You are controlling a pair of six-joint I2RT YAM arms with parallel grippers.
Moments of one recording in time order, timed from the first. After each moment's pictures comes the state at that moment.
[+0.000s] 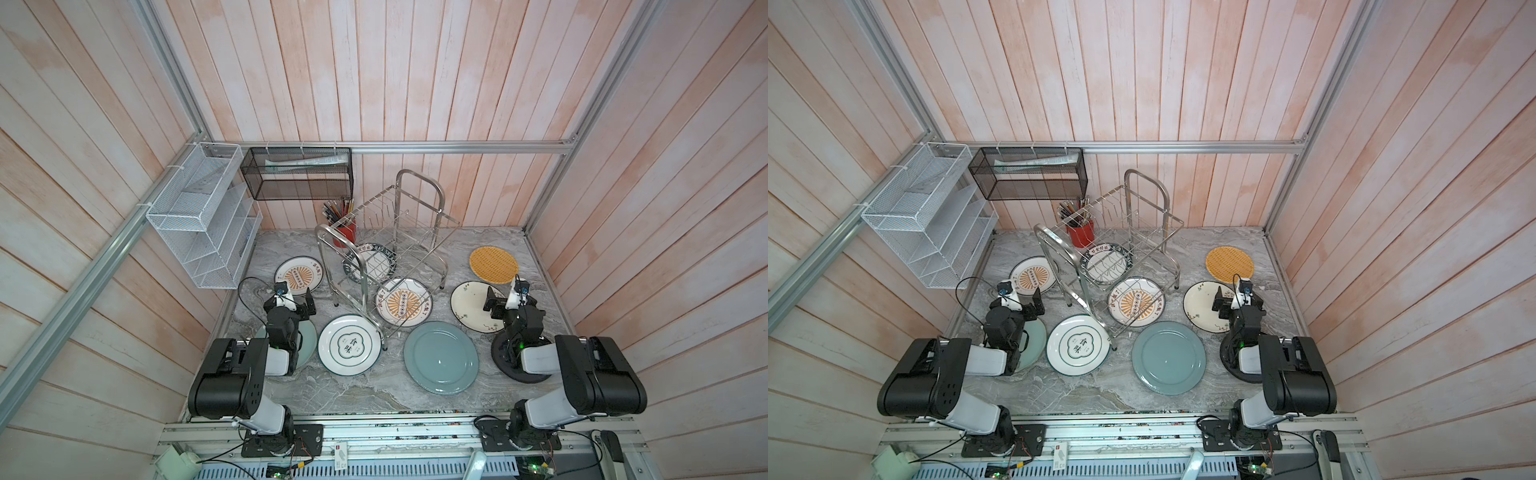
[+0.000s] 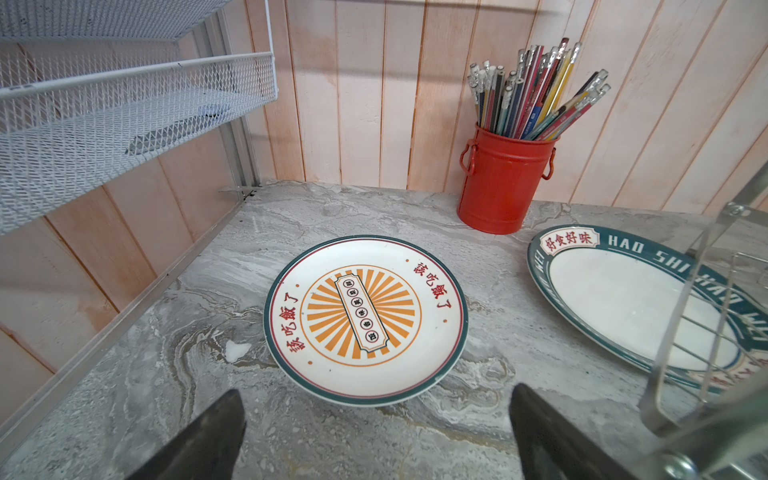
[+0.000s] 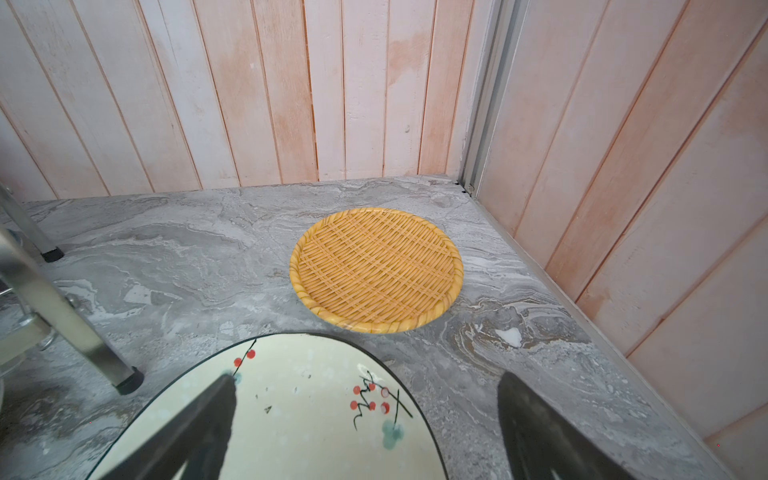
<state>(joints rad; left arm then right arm) 0.00 1.54 0.27 1.09 -0.11 -0.05 -0.02 1.51 0.24 1.12 0.07 0.02</state>
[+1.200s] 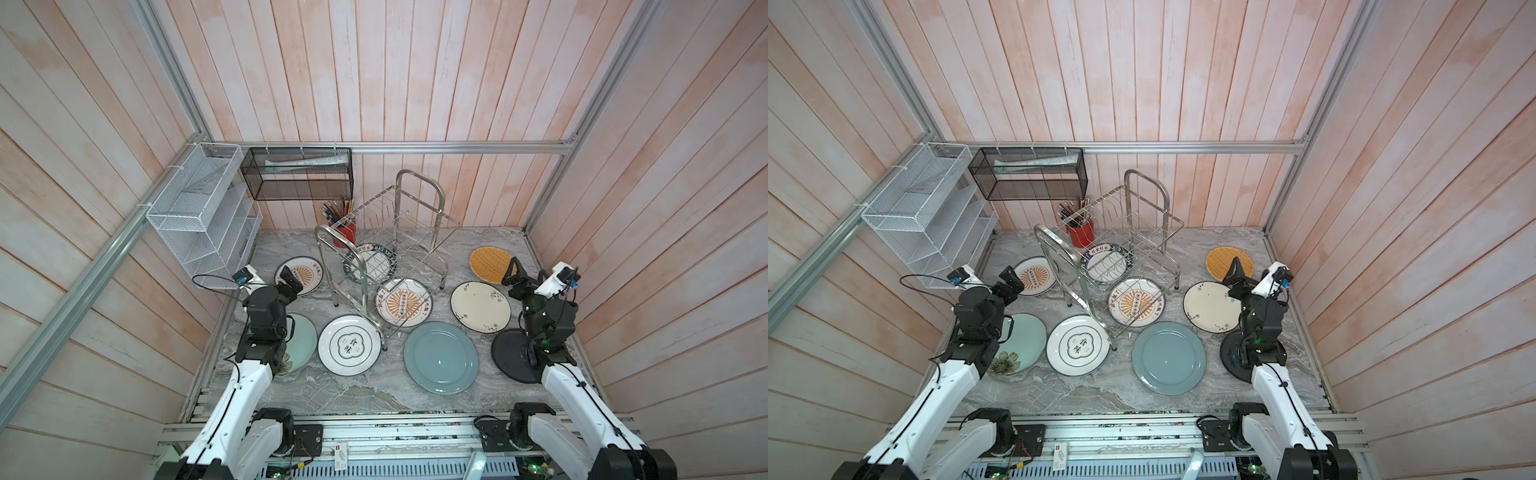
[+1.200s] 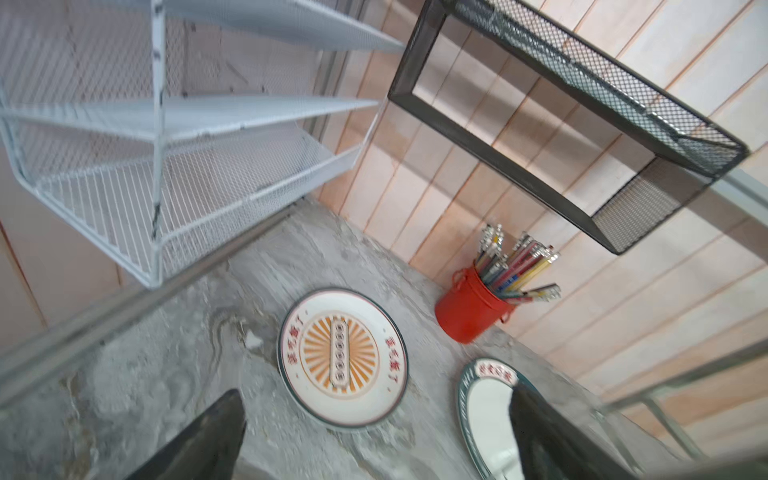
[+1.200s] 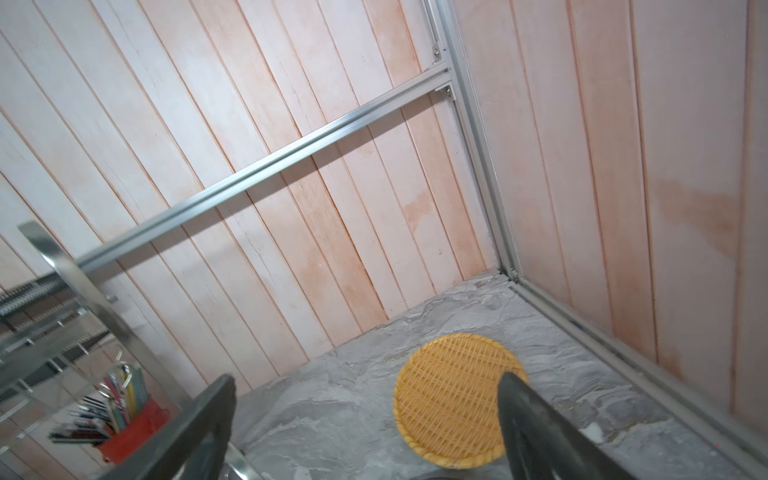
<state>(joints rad) -0.03 0.85 0.57 0.00 -0.23 -0.60 -0.01 0.87 0.39 0.59 0.10 0.53</state>
